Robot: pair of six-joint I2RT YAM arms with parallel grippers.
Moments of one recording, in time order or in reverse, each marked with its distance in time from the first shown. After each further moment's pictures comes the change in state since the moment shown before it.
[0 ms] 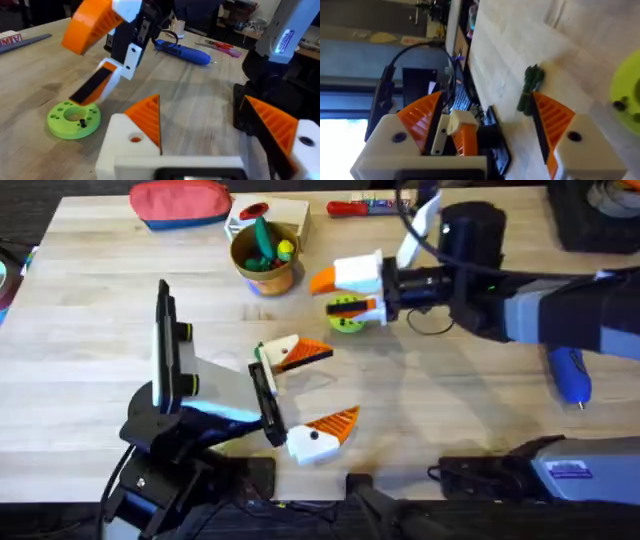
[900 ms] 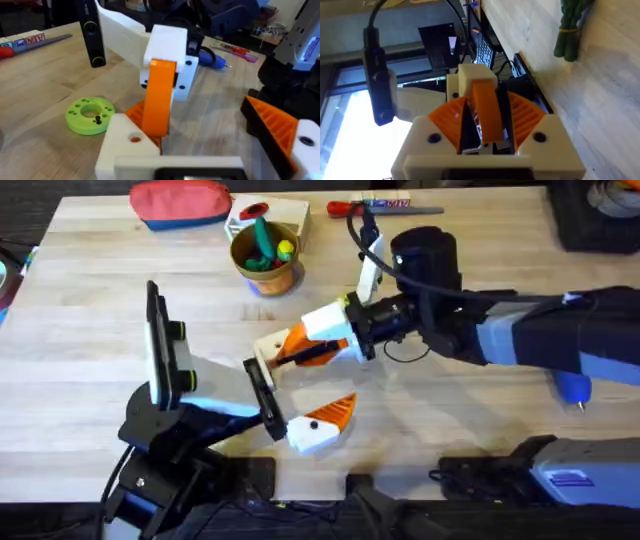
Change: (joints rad) left arm 0.010 0.000 0.000 0.005 -0.067 -0.005; right arm 0.222 -0.007 -0.006 -0.071 -0.067 0.226
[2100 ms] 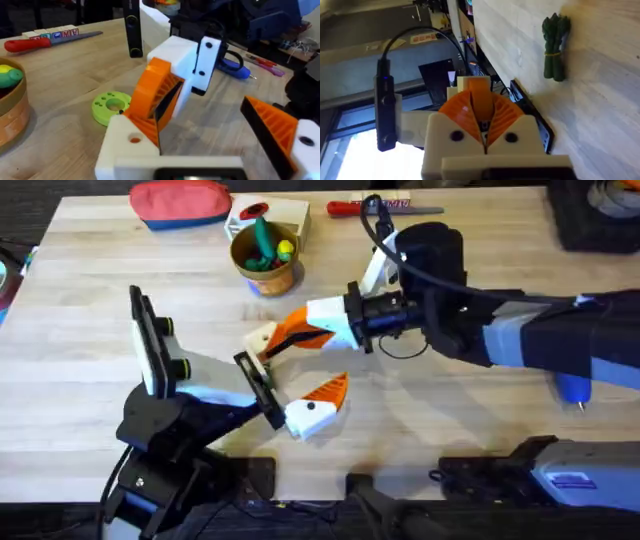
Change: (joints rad) left arm 0.016 0.001 0.000 0.003 -0.116 -0.048; right arm 0.007 -0.028 0.000 0.000 0.183 0.104
